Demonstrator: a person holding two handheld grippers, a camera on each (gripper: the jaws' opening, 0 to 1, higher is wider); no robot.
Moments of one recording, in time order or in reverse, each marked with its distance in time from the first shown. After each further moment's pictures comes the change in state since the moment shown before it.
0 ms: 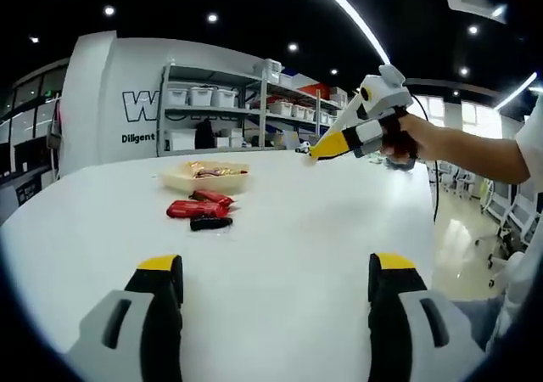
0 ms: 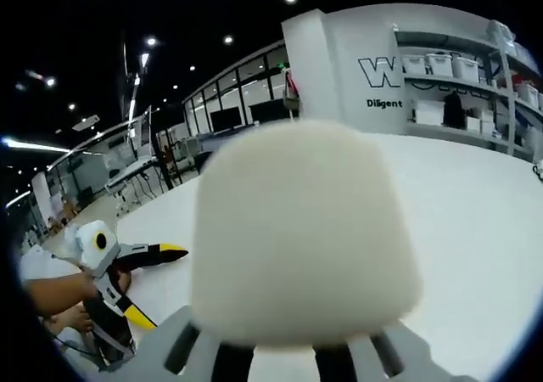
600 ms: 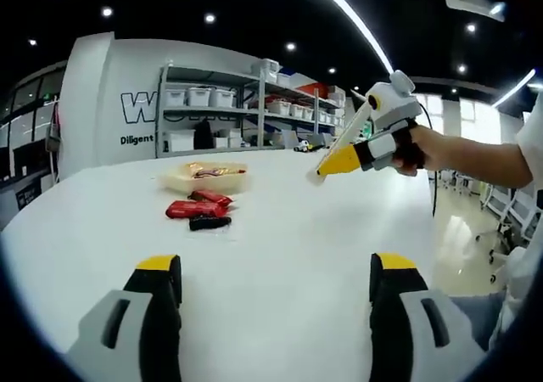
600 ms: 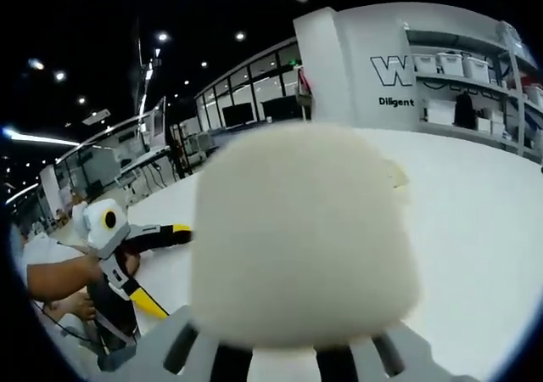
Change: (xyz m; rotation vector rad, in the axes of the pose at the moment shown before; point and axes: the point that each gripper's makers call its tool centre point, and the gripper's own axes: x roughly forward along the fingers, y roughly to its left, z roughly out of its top) left arm -0.002 -0.002 -0.003 0.048 0.009 0.007; right arm 0.010 0.023 -0.024 -0.034 0.021 0.063
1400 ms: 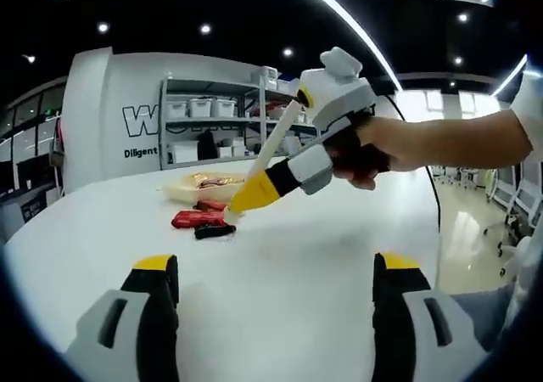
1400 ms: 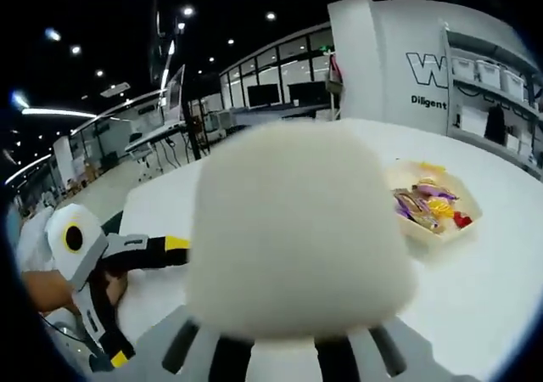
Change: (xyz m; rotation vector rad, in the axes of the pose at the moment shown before) left arm -0.003 0.004 0.009 0.007 -0.054 0.021; right arm 0.100 0.050 0.019 -0.105 0.085 0.079
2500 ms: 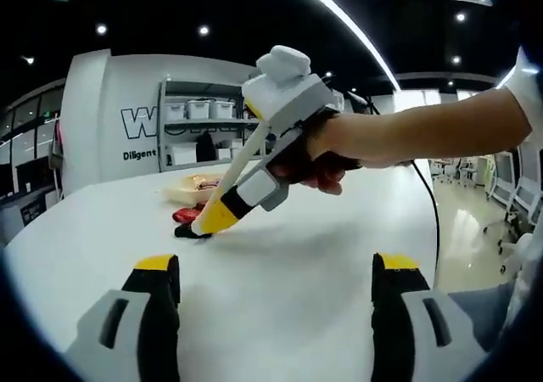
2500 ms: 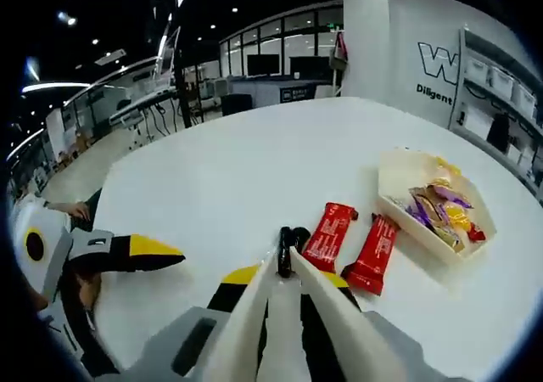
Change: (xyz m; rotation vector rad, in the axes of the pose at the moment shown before) left arm -0.001 -0.003 -0.002 0.022 0.004 -0.005; right arm 0.027 -0.004 -0.009 -0.057 0.162 -0.046
